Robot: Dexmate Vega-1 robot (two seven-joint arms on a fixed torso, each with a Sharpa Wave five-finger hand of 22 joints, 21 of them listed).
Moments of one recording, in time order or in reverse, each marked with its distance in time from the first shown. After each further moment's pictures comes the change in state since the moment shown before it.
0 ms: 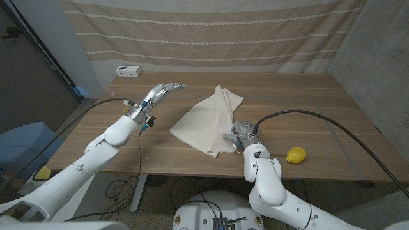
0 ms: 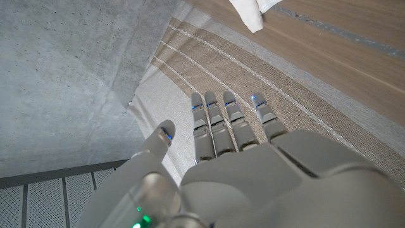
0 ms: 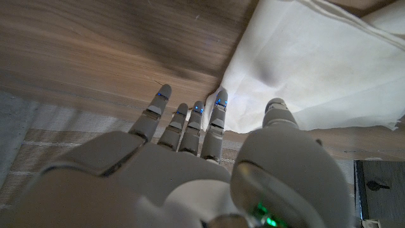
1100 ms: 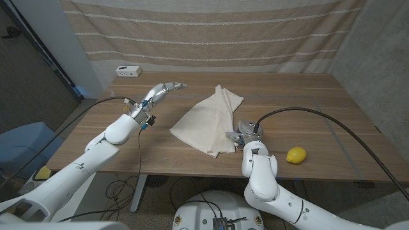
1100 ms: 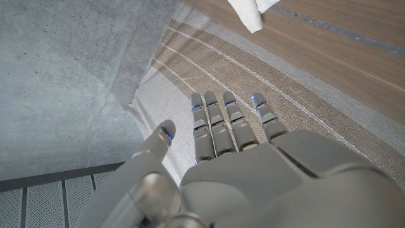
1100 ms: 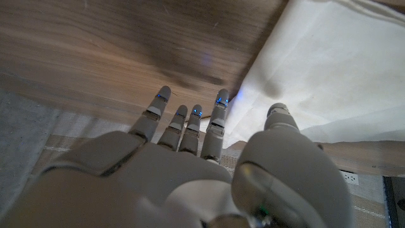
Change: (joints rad) left arm -0.015 0.000 0.005 0.009 0.004 0.005 -0.009; left_hand 0.000 0.000 0.000 -0.008 0.000 0.000 0.000 0.000 0.000 0.000 0.000 0.000 0.000 0.000 0.000 0.000 0.000 0.000 0.000 0.000 0.000; right arm 0.028 0.038 0.011 0.049 -0.014 -0.044 0.069; right_hand -0.025 0.027 -0.003 -0.005 0.014 0.098 0.007 0.033 0.000 -0.037 0.009 0.001 -0.001 -0.035 0.014 -0.015 -0.011 -0.037 -0.003 -0.006 0.000
